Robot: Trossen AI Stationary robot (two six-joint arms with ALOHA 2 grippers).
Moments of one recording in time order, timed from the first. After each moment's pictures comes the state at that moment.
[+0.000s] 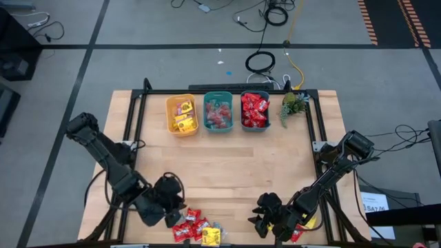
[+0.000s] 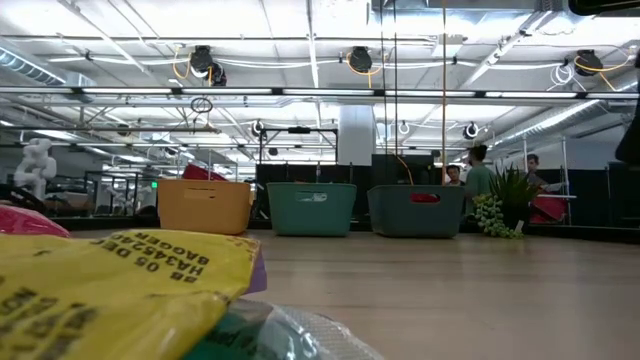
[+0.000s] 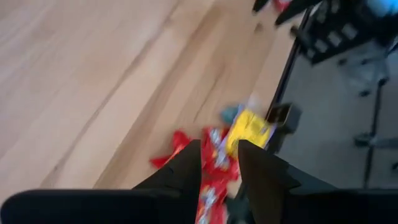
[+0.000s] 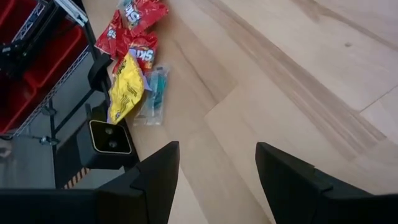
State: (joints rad) left arm -0.79 1.47 1.23 -0.73 -0.39 -1.27; right arm 0.84 1.77 1.01 -0.14 0.54 1.44
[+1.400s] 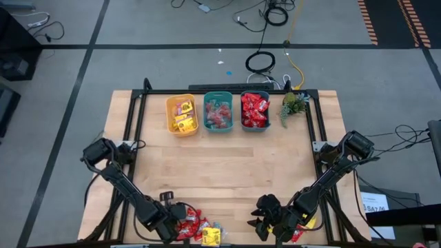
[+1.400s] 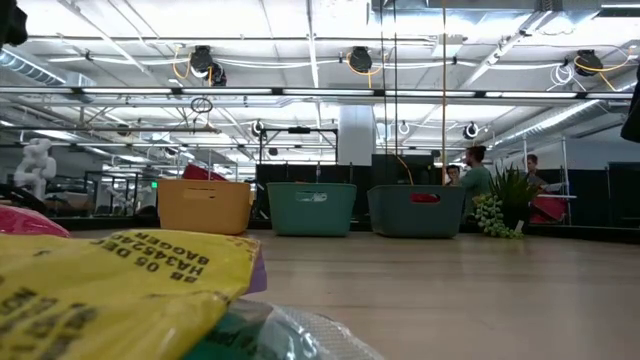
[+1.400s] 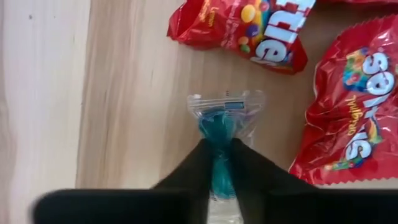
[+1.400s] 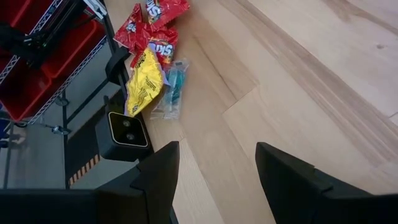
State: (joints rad) left arm -0.86 1.89 1.15 -0.71 -0.12 -1.03; right arm 0.84 1.77 1.01 -0.08 0.52 1.38
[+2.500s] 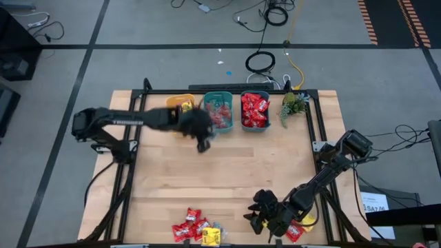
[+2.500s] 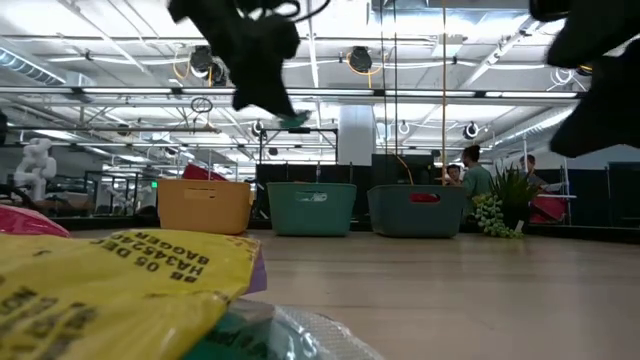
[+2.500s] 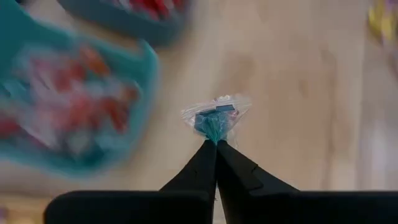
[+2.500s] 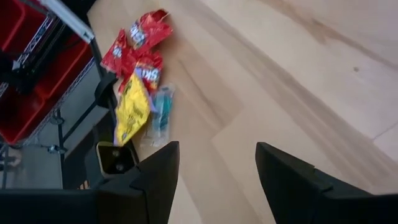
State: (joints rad) left arm 0.13 1.49 1.15 -0.53 0.02 -0.22; right arm 0.78 1.77 1.01 -0.09 0.53 1.41
